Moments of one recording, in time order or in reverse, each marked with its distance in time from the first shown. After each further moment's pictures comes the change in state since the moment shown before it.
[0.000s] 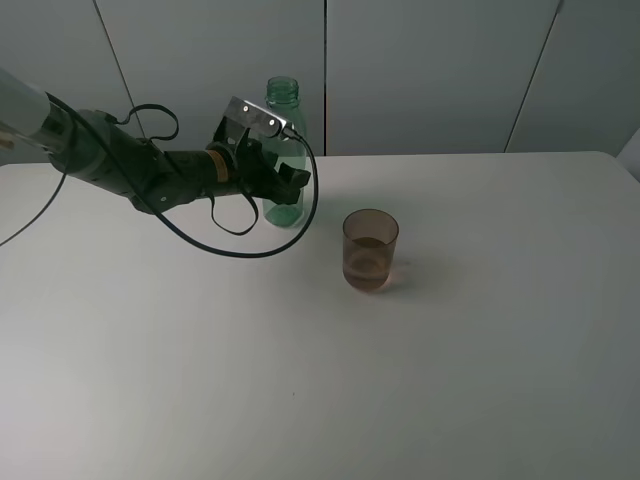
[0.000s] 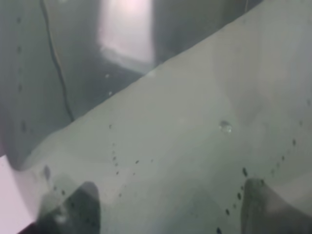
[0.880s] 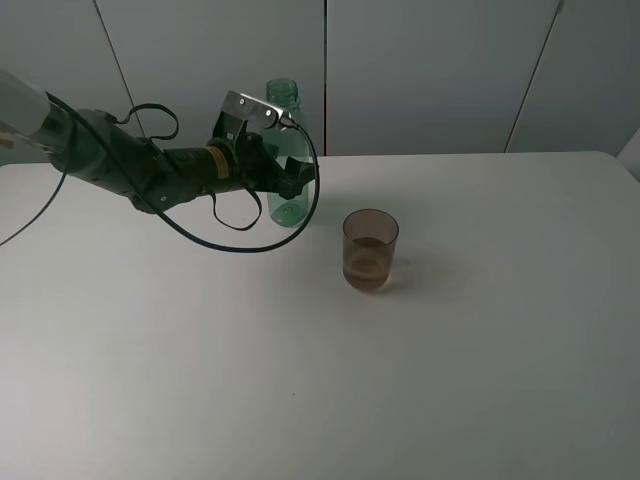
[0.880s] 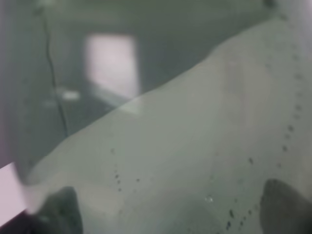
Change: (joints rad) left arm -0.002 0.000 0.000 0.009 -0.056 -0.069; right arm 0.000 0.000 0.000 0.000 0.000 0.000
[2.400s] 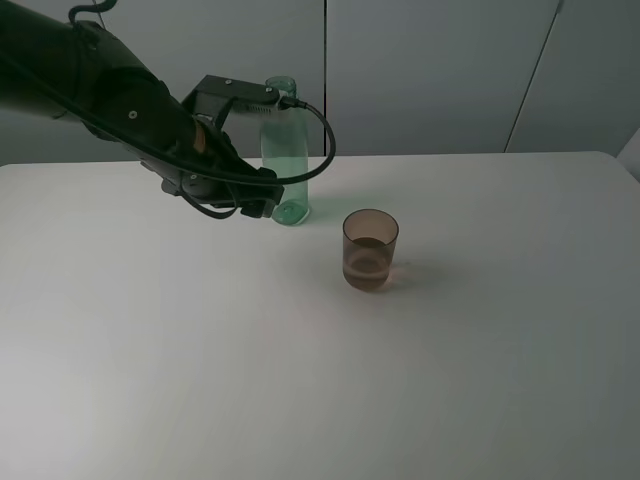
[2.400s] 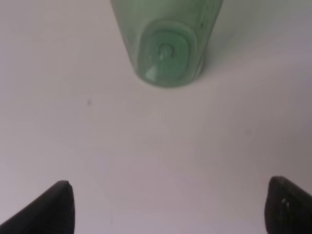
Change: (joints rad) left arm -0.197 -0.445 0.102 -0.208 1.050 -0.116; right arm 0.000 0.000 0.000 0.000 0.000 0.000
